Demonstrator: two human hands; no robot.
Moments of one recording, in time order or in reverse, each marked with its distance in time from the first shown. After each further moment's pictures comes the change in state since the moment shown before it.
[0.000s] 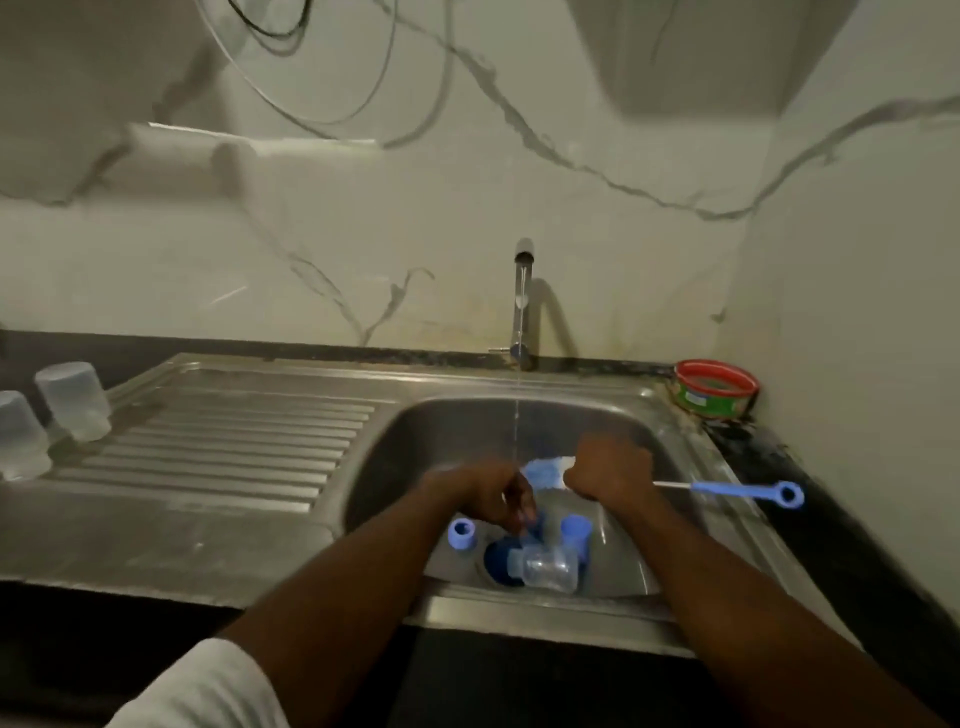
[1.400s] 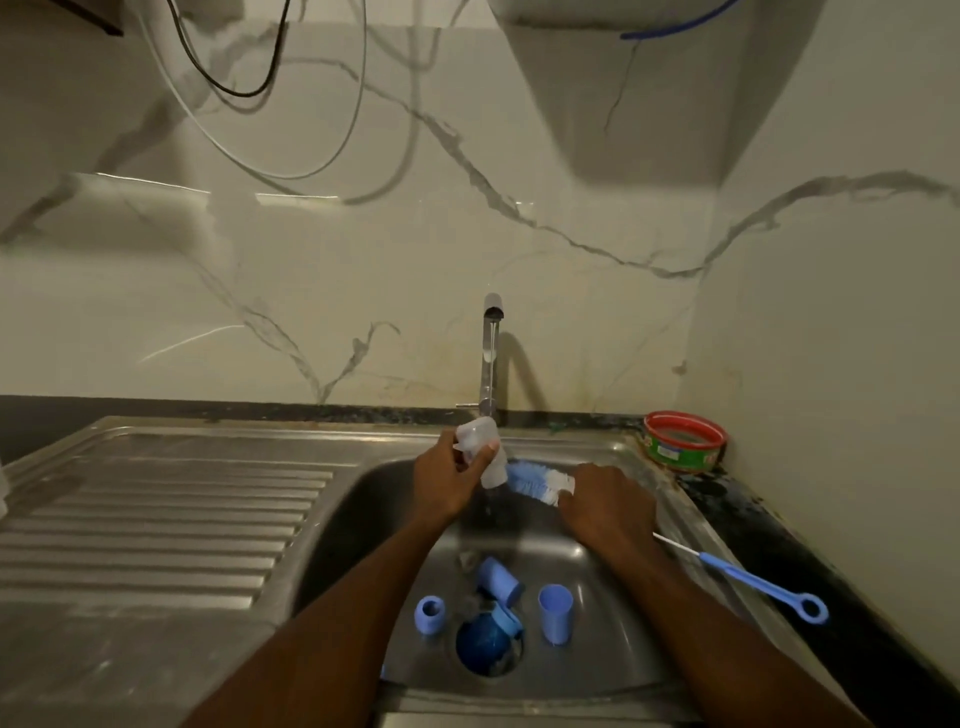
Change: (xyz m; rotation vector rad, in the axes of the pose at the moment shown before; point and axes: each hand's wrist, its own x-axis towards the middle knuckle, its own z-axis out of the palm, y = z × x) left_hand 0.044 -0.016 -0.028 -0.696 1.002 -0.021; right_hand 0.012 0.015 -0.011 0.128 0.243 0.102
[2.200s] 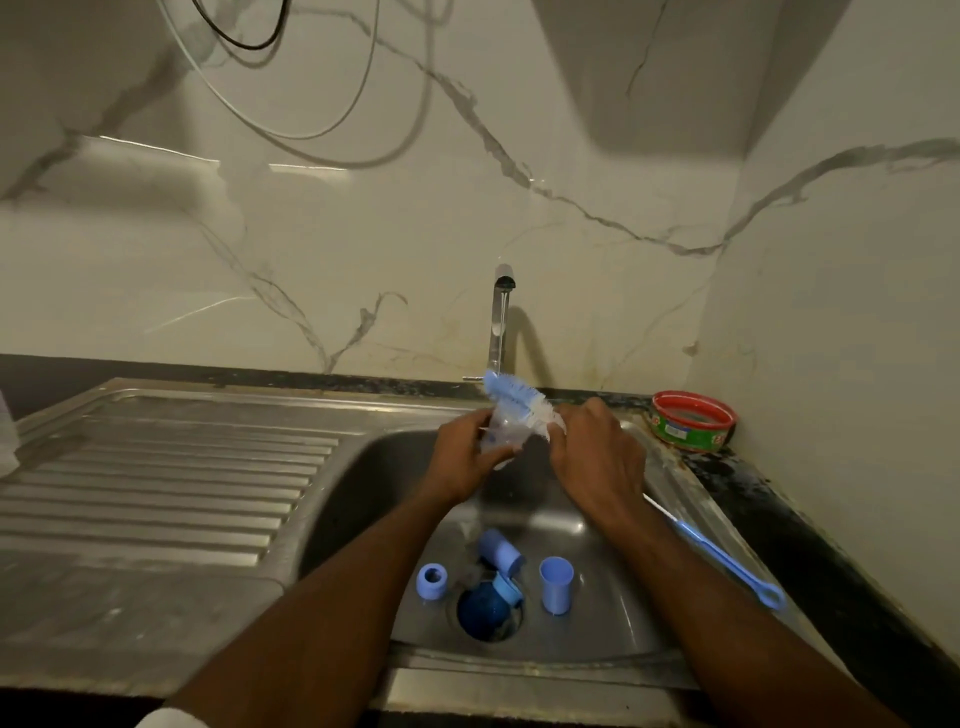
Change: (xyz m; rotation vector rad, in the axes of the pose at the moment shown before) left_hand -0.005 0.003 0.002 0.092 -0.169 0.218; right_hand 0.005 -0.022 -0.009 0.105 0.214 -0.140
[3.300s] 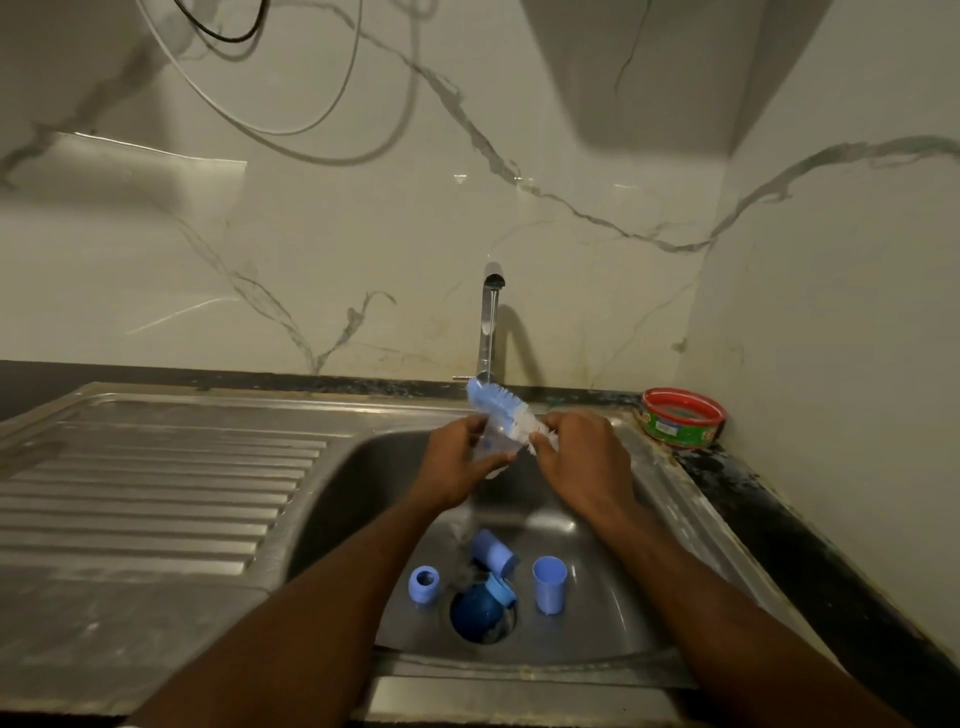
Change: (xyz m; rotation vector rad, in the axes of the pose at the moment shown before) left_hand -0.007 0.006 0.000 0.030 -0.044 -0.046; right_hand 0.003 0.010 0.015 0.183 0.021 -0.042
